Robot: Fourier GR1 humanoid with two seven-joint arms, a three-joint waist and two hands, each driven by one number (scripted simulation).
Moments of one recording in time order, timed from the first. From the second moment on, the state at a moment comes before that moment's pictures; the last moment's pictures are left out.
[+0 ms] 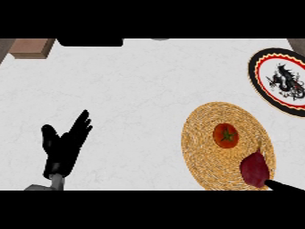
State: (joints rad) left arm 0.00 0.23 -0.22 -1.42 0.26 0.17 0.19; right arm 0.33 -0.51 0.10 -2.12 0.59 -0.28 0.39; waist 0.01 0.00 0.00
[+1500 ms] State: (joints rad) left arm 0.02 0.15 -0.14 -1.44 0.16 0.10 0.22; right arm 0.04 -0.14 0.29 -1.73 1.07 -0.17 0.65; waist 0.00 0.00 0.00
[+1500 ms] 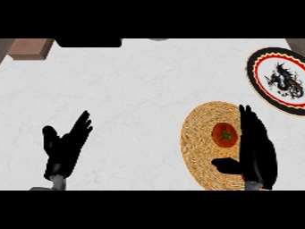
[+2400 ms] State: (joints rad) left arm 0.01 0.11 -0.09 -1.43 0.11 0.07 0.23; right arm -0.09 -0.12 0.21 -1.44 1.11 -0.15 0.51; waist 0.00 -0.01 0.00
